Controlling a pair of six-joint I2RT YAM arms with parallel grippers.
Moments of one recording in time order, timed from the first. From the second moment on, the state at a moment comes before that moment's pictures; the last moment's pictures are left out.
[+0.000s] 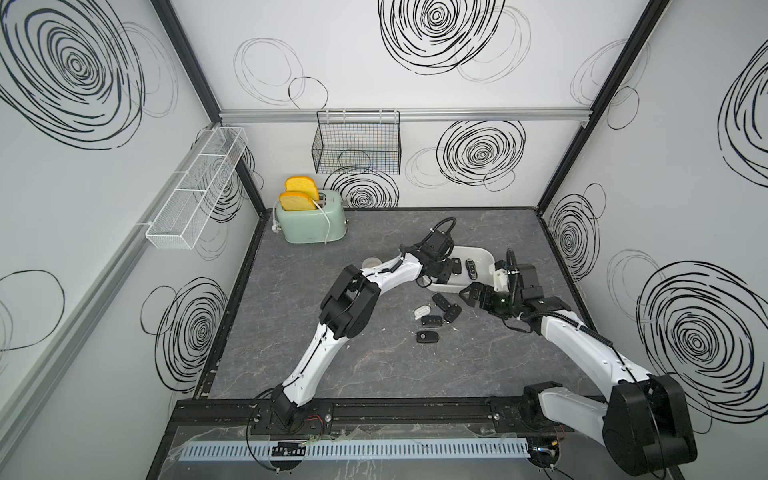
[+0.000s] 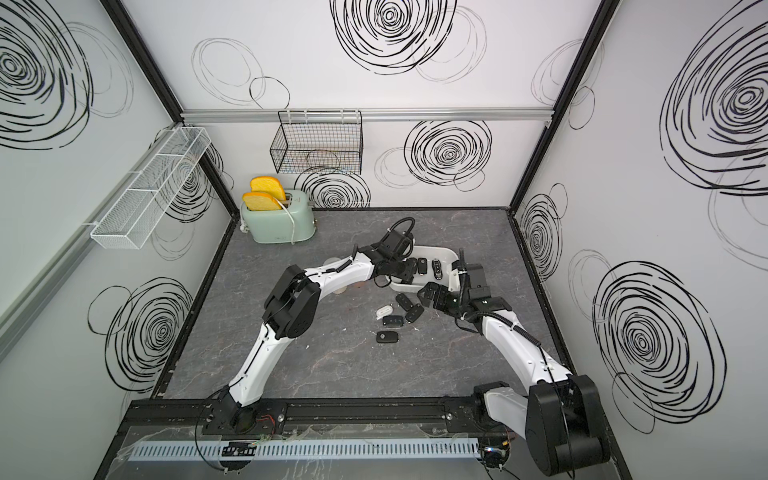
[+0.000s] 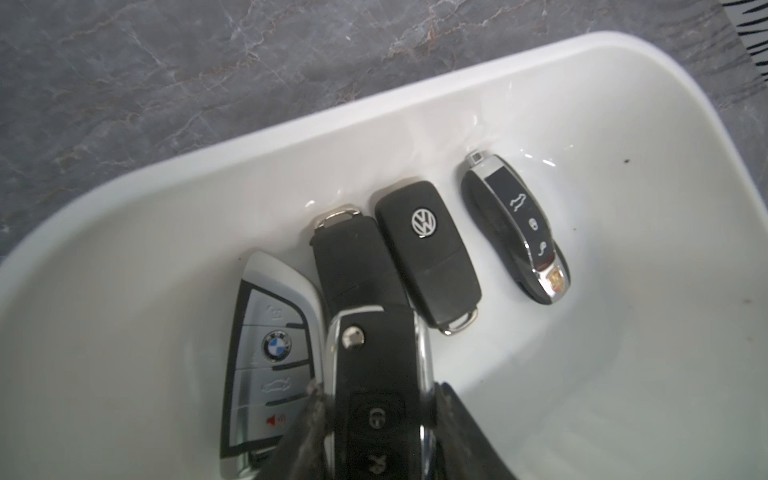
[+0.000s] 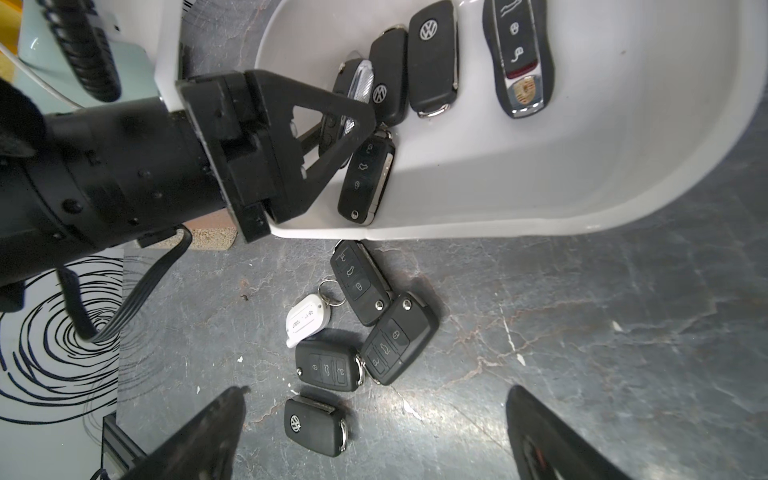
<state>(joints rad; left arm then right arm) -0.74 2.40 1.94 -0.43 0.05 -0.35 0.21 1.14 0.64 -0.39 -0.38 0.55</state>
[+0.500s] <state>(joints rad) -0.74 2.40 1.94 -0.42 0.12 -0.39 0.21 1.14 0.64 -0.39 -0.38 0.54</state>
